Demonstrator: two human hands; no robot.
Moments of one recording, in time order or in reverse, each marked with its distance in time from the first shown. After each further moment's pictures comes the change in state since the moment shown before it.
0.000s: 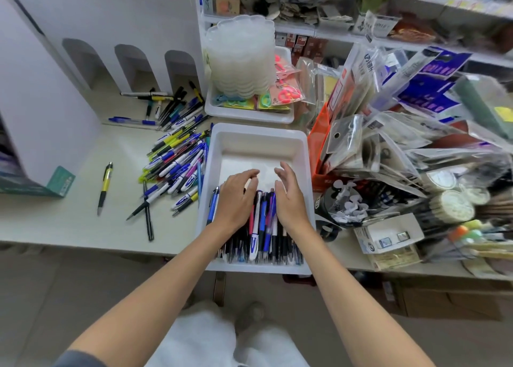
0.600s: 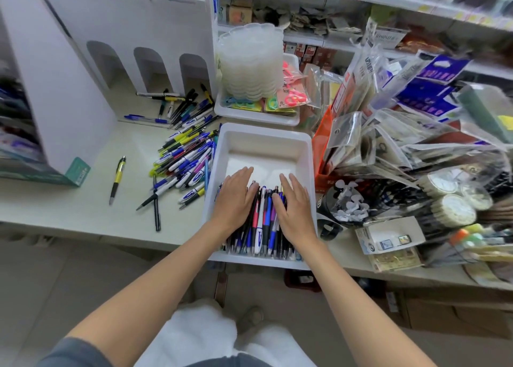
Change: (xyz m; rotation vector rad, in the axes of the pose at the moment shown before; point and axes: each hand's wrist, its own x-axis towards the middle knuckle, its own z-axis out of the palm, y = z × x) left_hand -0.015 -0.007 -0.011 0.221 -0.107 0.021; right_hand -0.020 0.027 -0.012 -0.576 -0.061 -0.197
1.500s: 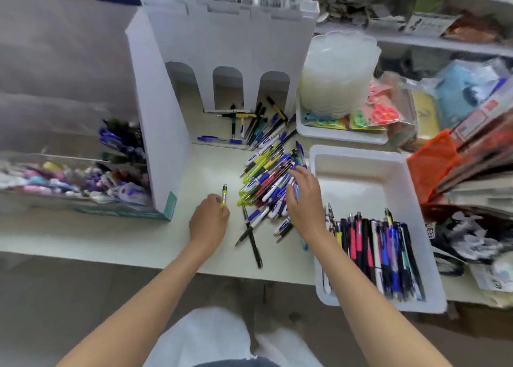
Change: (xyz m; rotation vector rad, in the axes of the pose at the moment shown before) left_hand 0.008 -0.206 -0.170 0.183 0.007 -0.470; right_hand 0.097 -0.171 0.129 0.085 0.151 0.014
